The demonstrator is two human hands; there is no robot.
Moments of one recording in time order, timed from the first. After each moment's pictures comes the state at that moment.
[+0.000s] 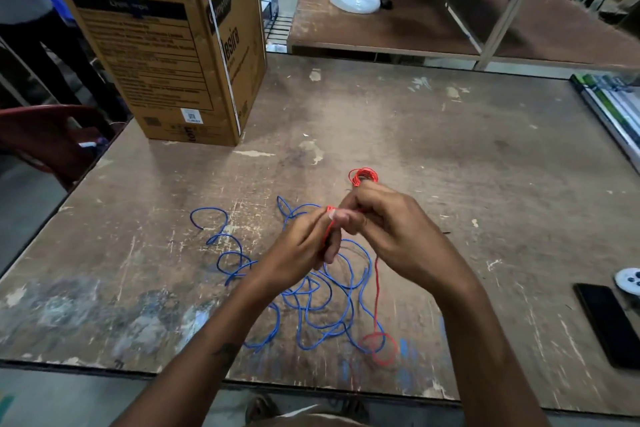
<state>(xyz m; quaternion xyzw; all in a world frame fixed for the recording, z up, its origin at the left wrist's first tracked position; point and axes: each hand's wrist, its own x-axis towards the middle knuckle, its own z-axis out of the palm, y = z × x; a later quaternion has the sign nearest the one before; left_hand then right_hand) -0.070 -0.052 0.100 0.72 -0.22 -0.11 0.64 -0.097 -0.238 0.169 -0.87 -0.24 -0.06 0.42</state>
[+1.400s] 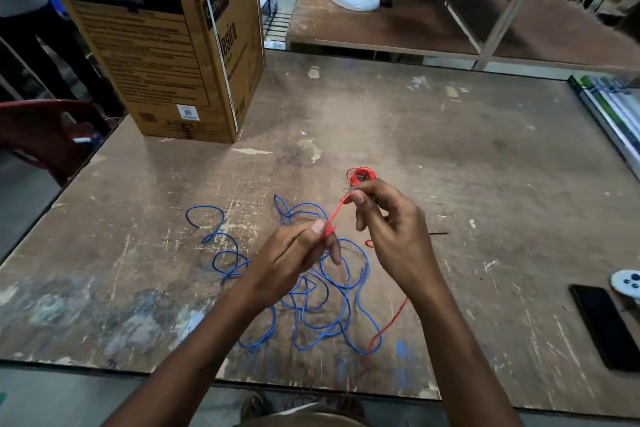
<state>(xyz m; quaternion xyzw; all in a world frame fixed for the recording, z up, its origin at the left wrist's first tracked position) -0.089 -0.035 0.107 0.74 -0.22 -0.08 0.63 -0.095 -0.227 0.137 -0.82 -0.06 -0.15 0.54</state>
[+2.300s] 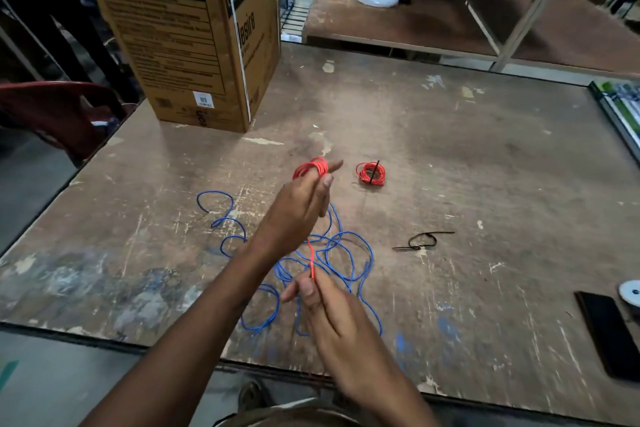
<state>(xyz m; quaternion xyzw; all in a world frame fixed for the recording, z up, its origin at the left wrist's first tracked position) -0.042 -0.043 0.099 0.83 -0.22 0.09 0.50 -0.200 -0.163 0.106 -0.82 -0.10 0.07 0.55</state>
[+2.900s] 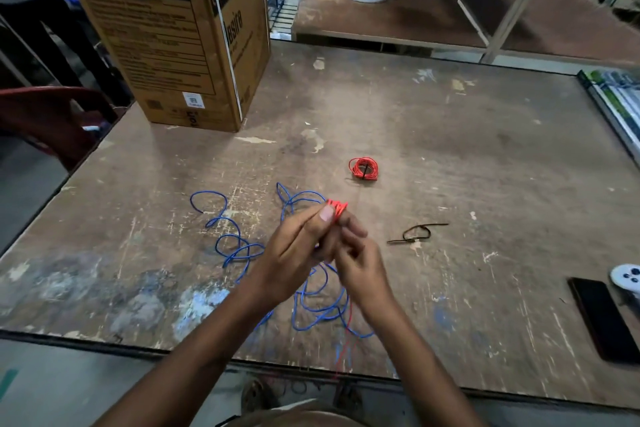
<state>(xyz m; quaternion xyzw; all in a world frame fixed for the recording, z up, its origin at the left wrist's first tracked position) -0.118 -0.055 0.124 0.66 -0.21 -0.07 0.72 -0.122 -0.195 0.043 -0.74 -0.02 -0.05 0.67</state>
